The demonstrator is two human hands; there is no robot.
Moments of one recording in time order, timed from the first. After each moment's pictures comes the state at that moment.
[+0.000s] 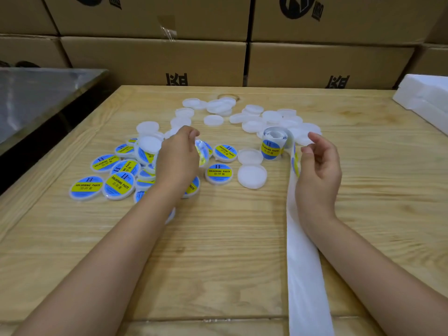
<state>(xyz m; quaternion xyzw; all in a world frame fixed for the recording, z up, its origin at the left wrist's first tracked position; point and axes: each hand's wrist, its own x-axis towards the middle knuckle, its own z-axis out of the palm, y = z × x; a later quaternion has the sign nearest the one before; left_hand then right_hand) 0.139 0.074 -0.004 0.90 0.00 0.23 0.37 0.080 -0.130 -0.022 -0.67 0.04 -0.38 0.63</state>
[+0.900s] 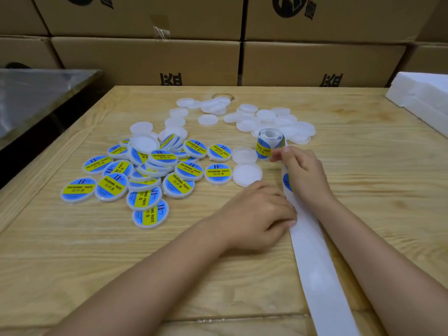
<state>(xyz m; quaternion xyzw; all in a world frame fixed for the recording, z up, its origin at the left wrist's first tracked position) 0.067 -0.007 -0.022 0.82 -0.53 0.10 0.19 0.099 -0.161 -0.025 -0.85 -0.03 -0.20 0.49</state>
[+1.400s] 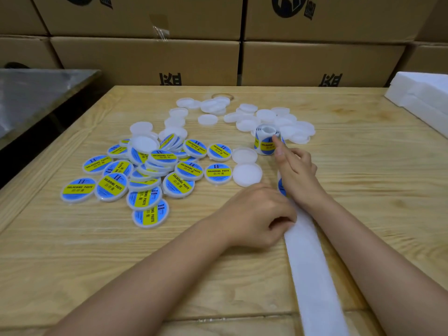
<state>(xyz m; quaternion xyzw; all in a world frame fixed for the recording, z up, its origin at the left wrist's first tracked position) 0.066 -0.009 -0.021 0.80 -0.54 0.14 0.24 0.103 -0.157 -0.033 -0.90 -0.02 -0.13 0.41</state>
